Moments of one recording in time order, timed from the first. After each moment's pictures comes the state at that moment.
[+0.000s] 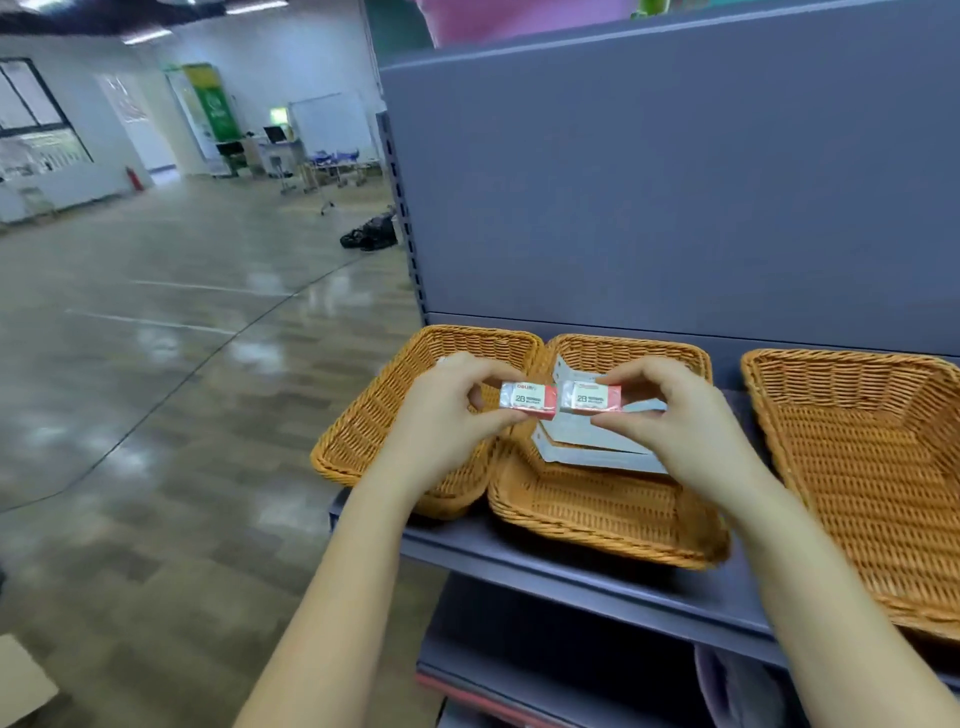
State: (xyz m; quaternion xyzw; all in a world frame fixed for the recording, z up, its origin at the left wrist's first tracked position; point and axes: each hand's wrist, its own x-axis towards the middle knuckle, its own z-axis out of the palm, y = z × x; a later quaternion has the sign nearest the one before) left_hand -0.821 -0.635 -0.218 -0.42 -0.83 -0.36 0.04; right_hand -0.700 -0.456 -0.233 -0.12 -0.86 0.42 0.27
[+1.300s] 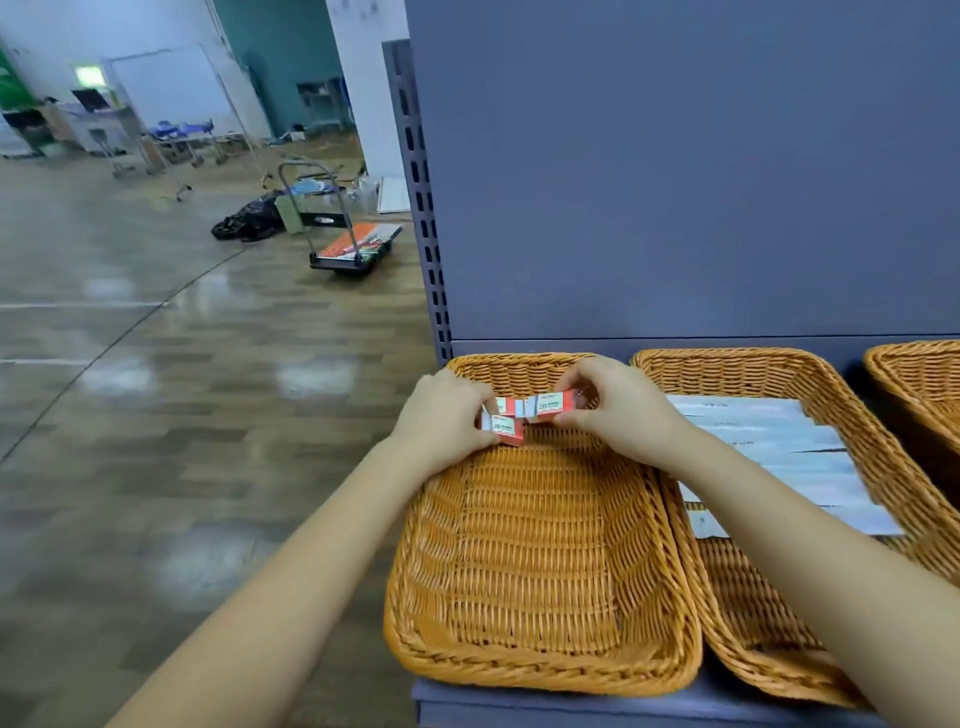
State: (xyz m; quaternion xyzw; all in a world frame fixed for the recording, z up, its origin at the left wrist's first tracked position) left_hand -1.057 -0.613 -0.281 -0.54 -0.84 -0.02 0.01; right_hand -0.908 -0.488 -0.267 -0.25 -0.93 0.25 0.13
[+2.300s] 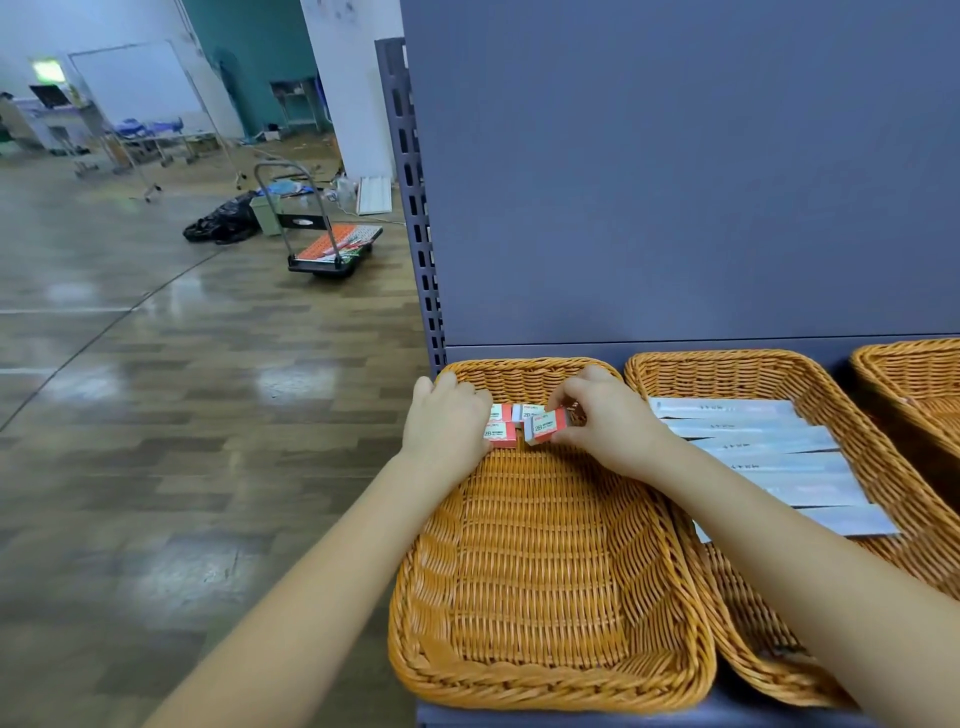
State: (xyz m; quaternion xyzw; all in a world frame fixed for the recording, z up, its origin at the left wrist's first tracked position) left_hand -1.050 -0.603 -0.287 -0.52 -0.85 0.04 0.06; right_hand -0.919 -0.487 -0.282 -0.26 -0.94 0.19 0.08
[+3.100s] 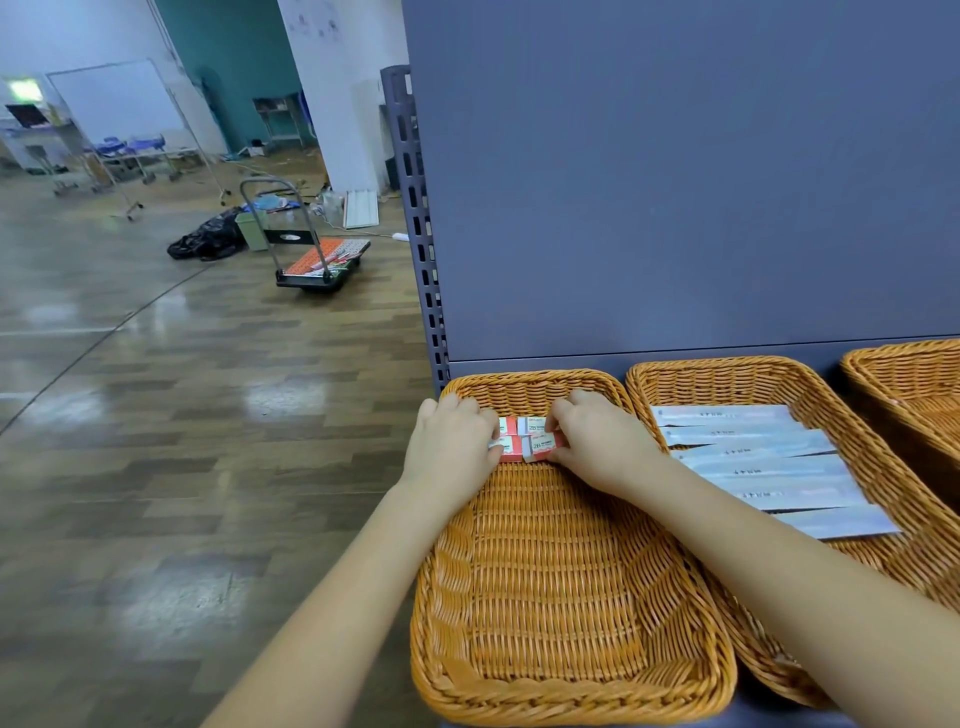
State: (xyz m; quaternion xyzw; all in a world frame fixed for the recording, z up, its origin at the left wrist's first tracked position) left_hand -1.053 -0.613 -0.291 -0.54 -0.84 -0.01 0.07; right_hand -0.935 -0.497 -0.289 -0.28 -0.96 0.06 0.02
